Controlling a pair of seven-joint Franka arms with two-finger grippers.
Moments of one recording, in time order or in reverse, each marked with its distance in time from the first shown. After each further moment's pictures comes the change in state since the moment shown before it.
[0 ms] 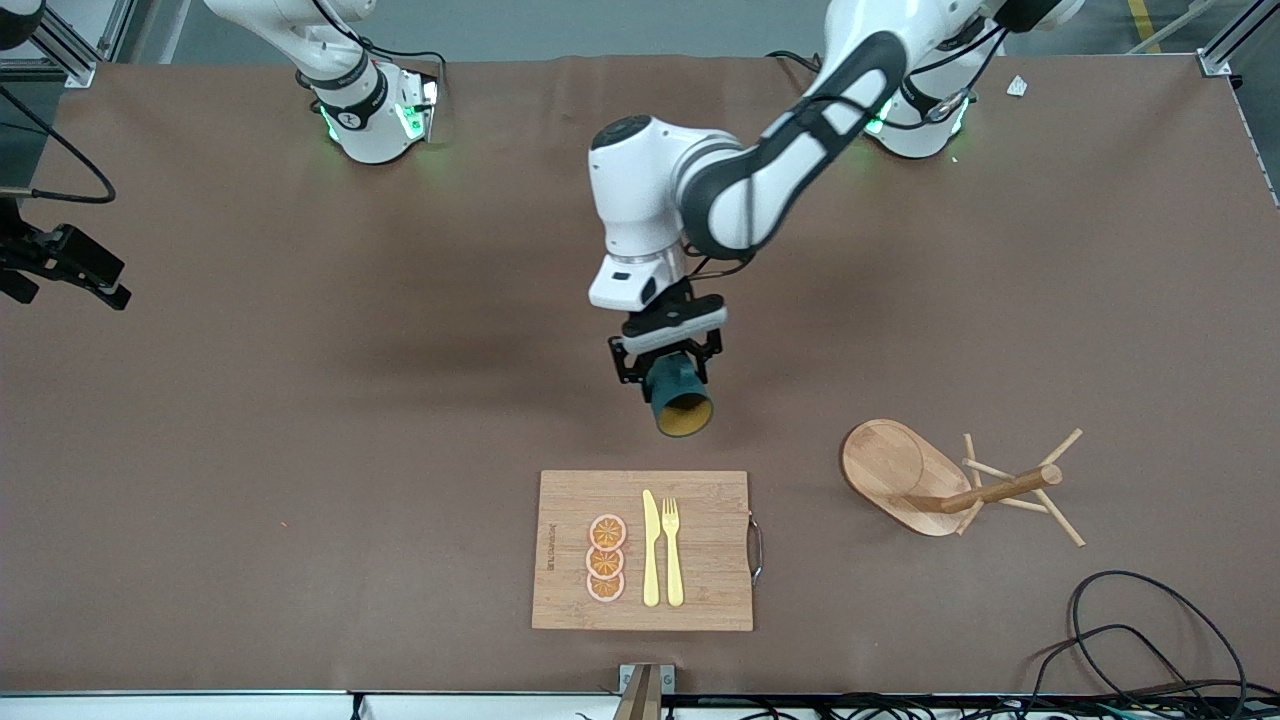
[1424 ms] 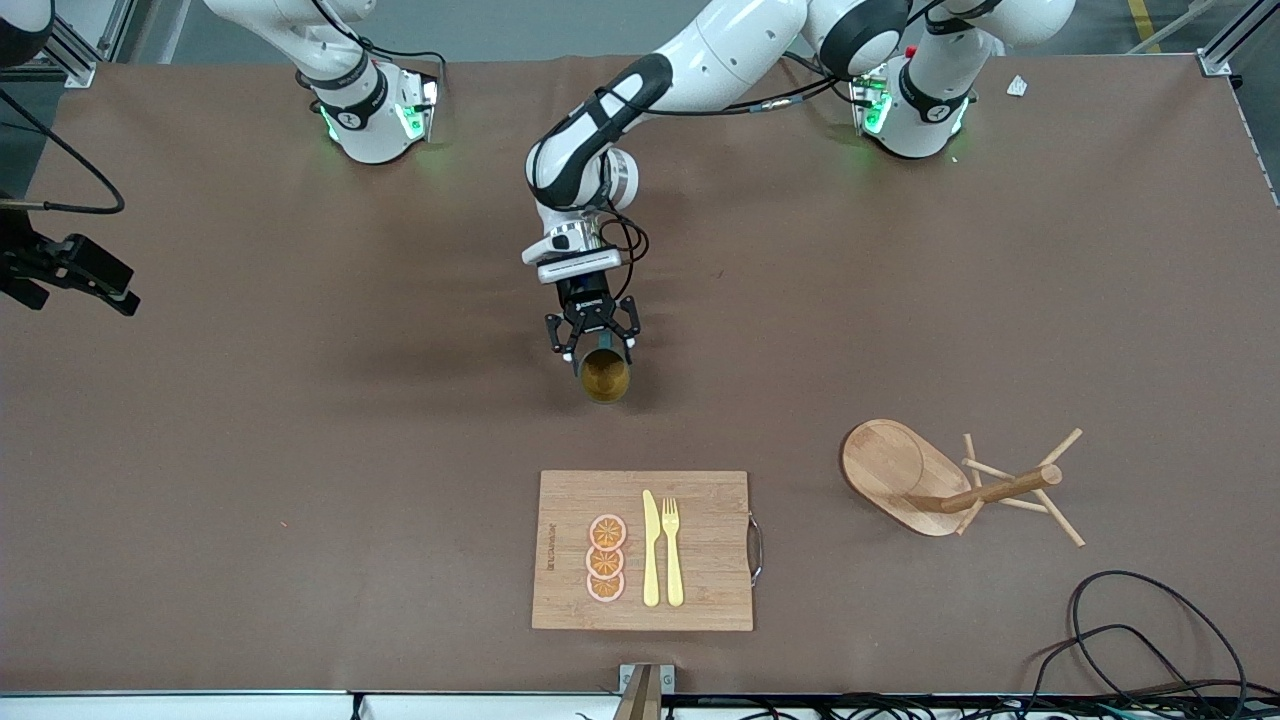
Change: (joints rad) left arm -0.563 0.379 0.336 0.206 0.453 -0.350 -0.539; right arm 0.000 0.008 0.004 -0.001 0.000 -0.001 0.000
